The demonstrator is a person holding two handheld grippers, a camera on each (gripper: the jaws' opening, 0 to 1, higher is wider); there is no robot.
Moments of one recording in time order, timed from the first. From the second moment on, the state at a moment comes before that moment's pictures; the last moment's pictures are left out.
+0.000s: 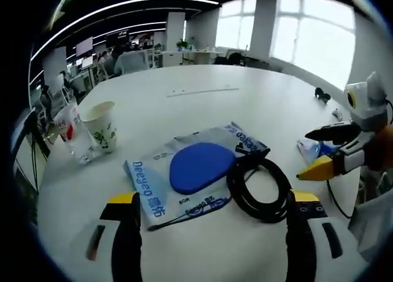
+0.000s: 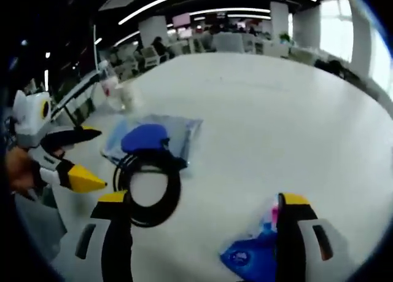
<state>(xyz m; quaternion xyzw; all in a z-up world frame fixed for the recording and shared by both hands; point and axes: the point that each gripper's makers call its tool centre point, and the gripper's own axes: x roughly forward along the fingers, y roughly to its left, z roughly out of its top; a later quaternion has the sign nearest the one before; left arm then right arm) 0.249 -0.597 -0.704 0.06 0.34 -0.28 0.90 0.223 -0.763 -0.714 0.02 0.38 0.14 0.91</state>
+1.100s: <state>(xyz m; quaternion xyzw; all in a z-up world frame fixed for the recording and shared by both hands) 0.259 -0.626 -0.736 0.17 0.35 -0.28 0.88 0.253 -0.731 -0.722 -0.09 0.39 0.17 0.90</state>
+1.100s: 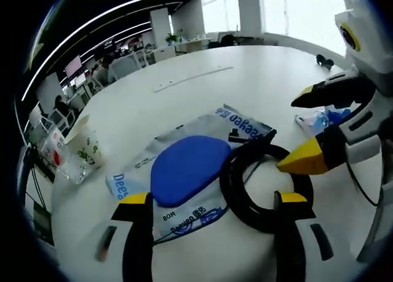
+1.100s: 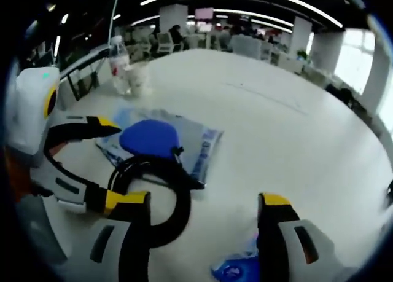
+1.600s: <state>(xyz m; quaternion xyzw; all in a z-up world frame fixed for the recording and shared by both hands) 0.248 -0.641 -0.735 0.19 0.34 -0.29 0.87 0.245 -0.713 -0.740 -0.07 0.43 0.19 0.88</state>
